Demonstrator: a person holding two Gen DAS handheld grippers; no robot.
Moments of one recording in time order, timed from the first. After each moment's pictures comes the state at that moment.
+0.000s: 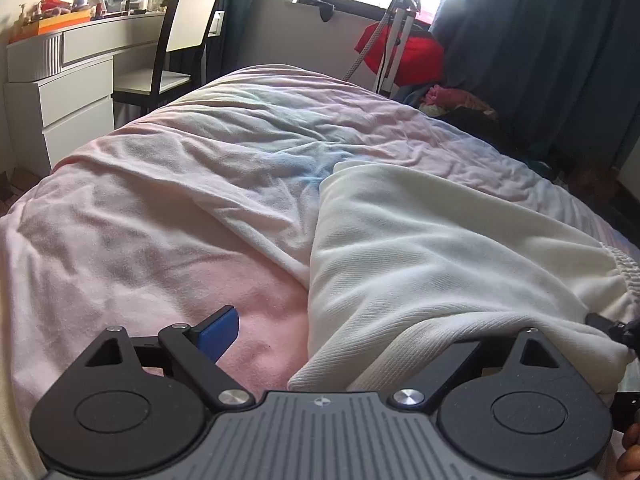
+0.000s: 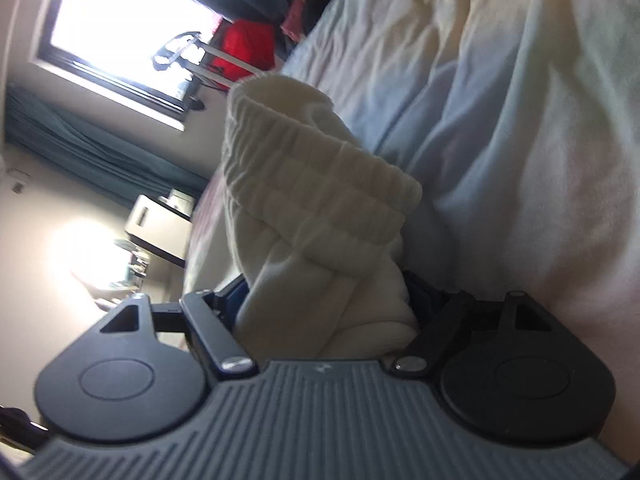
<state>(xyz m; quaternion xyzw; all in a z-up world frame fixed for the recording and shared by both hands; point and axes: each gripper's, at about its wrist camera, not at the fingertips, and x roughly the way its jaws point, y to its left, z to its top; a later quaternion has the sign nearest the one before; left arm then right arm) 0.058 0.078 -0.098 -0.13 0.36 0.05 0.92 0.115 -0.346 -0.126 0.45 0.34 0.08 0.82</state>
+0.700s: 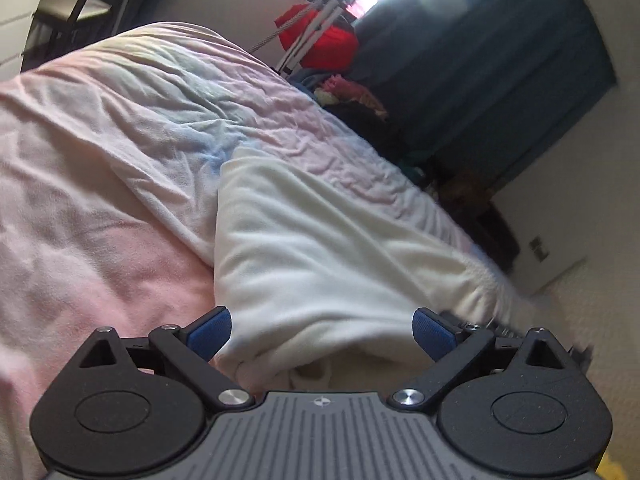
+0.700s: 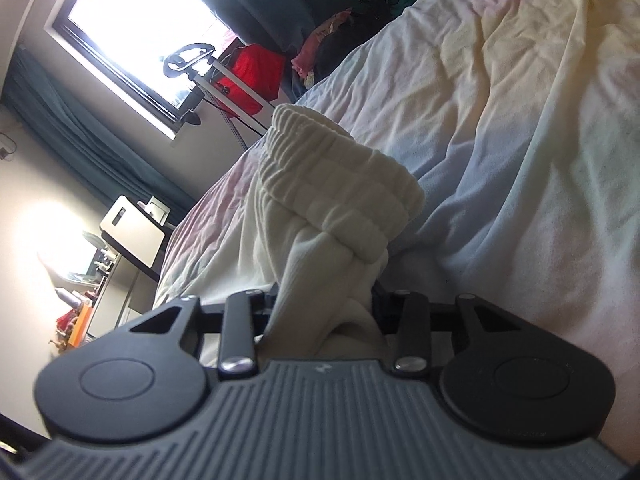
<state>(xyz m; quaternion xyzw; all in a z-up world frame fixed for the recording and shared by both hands) 0.041 0.126 -0.075 -0.33 0.34 -0.15 0.87 0.099 -0.338 -0.091 0.38 0.28 0.04 0.88</state>
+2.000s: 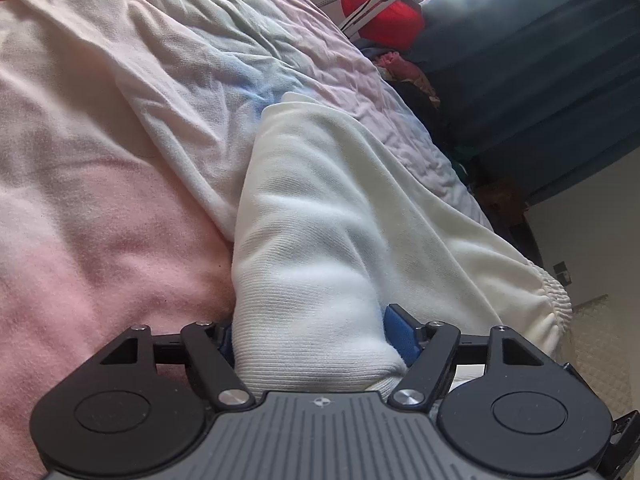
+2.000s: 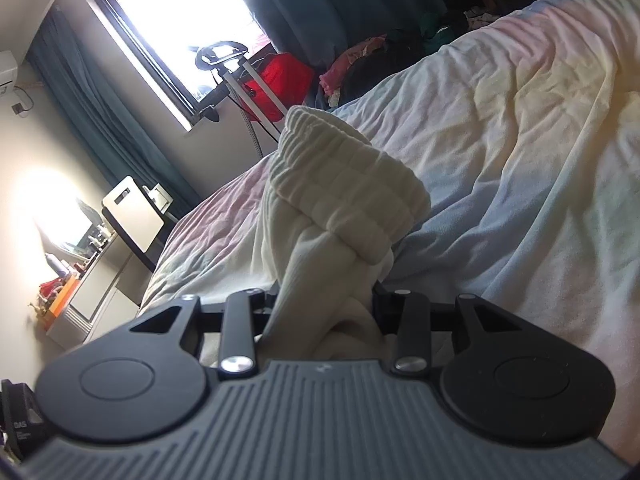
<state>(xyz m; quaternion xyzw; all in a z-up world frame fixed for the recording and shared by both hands) 0.094 0.104 -0.127 -0.34 0.41 -0.10 0.84 0.089 -0.315 -0.070 0.30 0.25 0.05 0.92</state>
